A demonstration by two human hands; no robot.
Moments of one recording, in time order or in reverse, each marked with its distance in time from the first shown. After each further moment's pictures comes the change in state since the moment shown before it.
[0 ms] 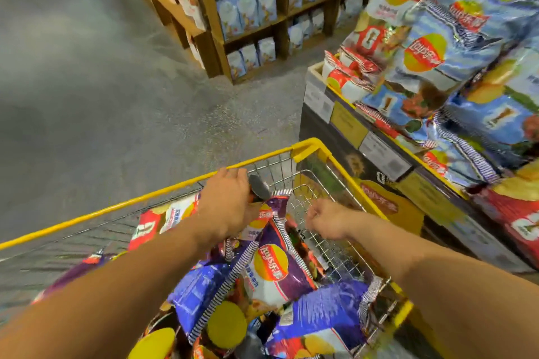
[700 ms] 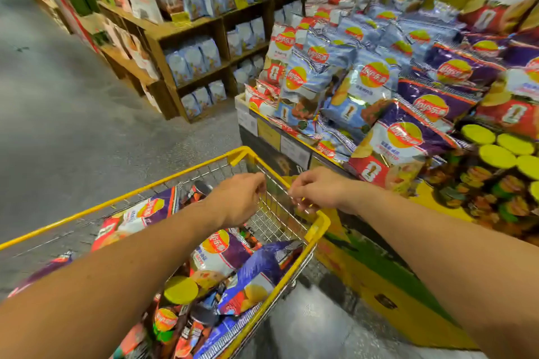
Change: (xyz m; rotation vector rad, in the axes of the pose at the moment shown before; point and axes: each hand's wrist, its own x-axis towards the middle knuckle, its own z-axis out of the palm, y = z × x) left_hand -0.077 0.137 -0.079 -0.330 -0.050 0.369; right_hand -0.193 0.059 -0.054 0.388 0.248 -0.155
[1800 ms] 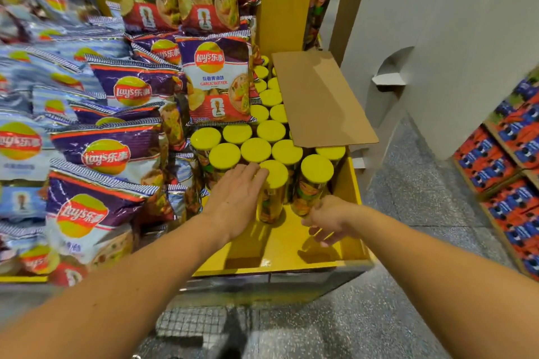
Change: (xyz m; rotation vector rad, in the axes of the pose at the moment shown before) left_hand 0.229 0.430 0.151 0.390 0.070 0.867; right_hand -0.188 0.345 -0.277 0.479 0.416 0.681
